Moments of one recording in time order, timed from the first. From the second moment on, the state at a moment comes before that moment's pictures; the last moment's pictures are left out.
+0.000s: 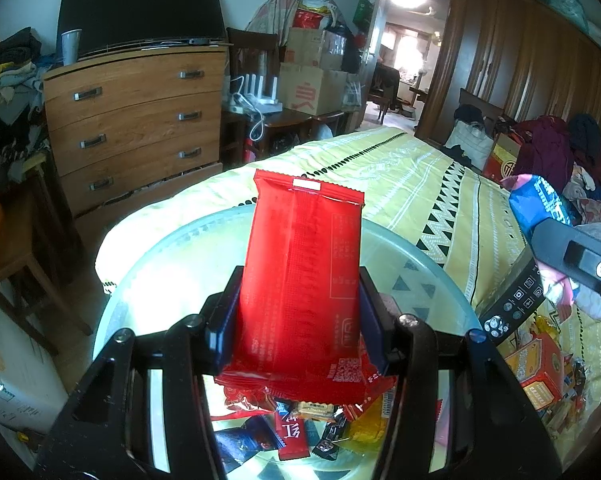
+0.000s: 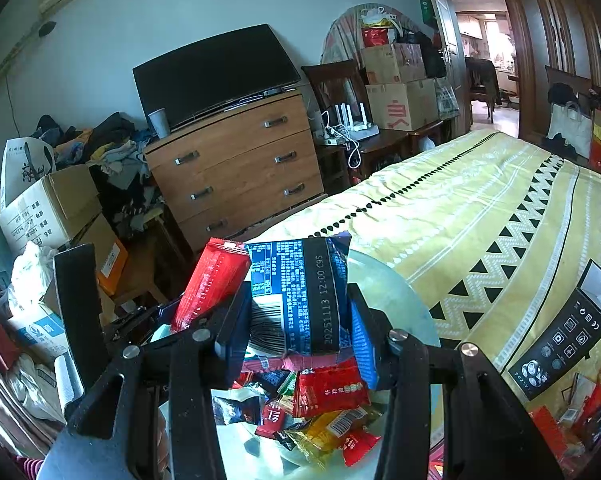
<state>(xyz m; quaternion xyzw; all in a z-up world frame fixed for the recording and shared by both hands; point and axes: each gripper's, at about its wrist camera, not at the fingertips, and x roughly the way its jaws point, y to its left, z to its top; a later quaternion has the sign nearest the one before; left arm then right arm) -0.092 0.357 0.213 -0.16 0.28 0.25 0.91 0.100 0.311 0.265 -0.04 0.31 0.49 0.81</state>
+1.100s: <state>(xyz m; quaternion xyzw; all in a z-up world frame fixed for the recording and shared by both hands) -0.087 0.361 0.208 -0.16 0.29 0.25 0.91 0.100 0.311 0.257 -0.04 0.32 0.49 0.81</state>
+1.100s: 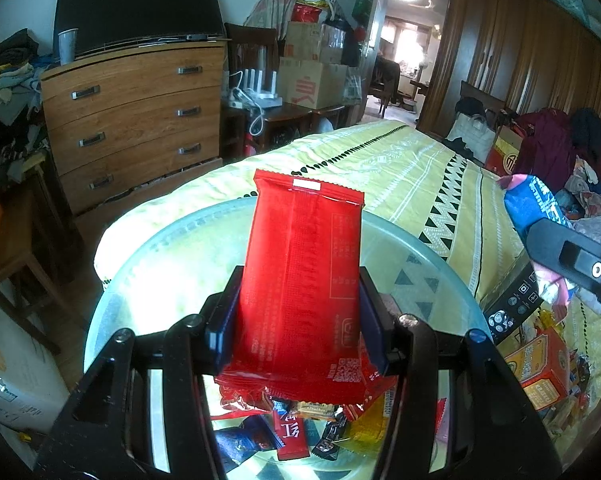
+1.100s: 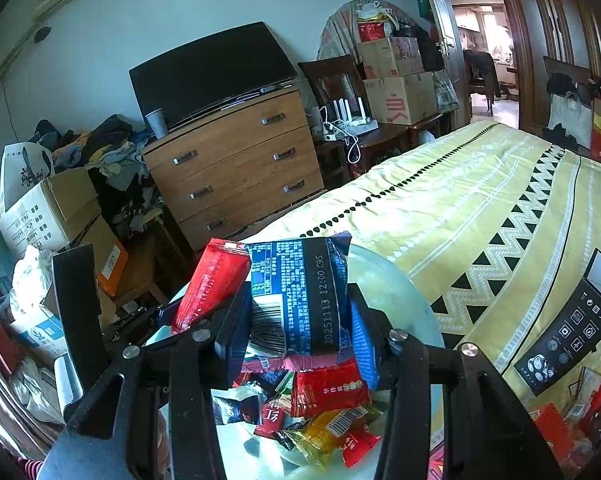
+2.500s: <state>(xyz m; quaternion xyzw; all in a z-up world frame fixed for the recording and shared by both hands) -0.072 0.328 0.229 -0.15 0.26 0.27 0.91 0.114 0.241 0.248 -0.01 0.30 0.47 0.83</state>
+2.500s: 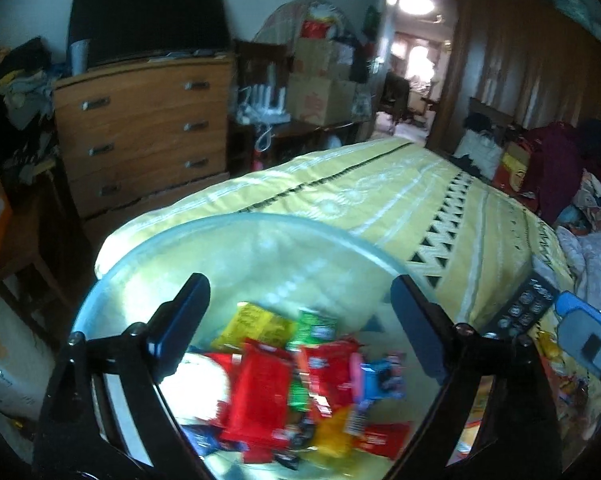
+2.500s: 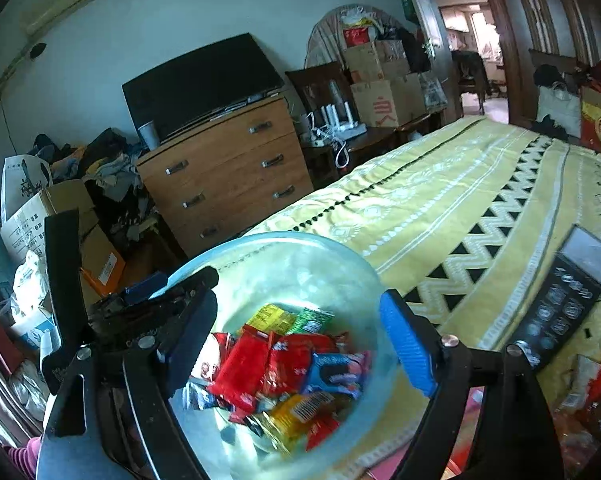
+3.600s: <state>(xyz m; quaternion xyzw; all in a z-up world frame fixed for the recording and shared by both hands) -0.020 0.154 0.230 -0.03 0.27 0.11 0.96 0.366 0.050 0.015 -0.12 0.54 0.25 0.80</state>
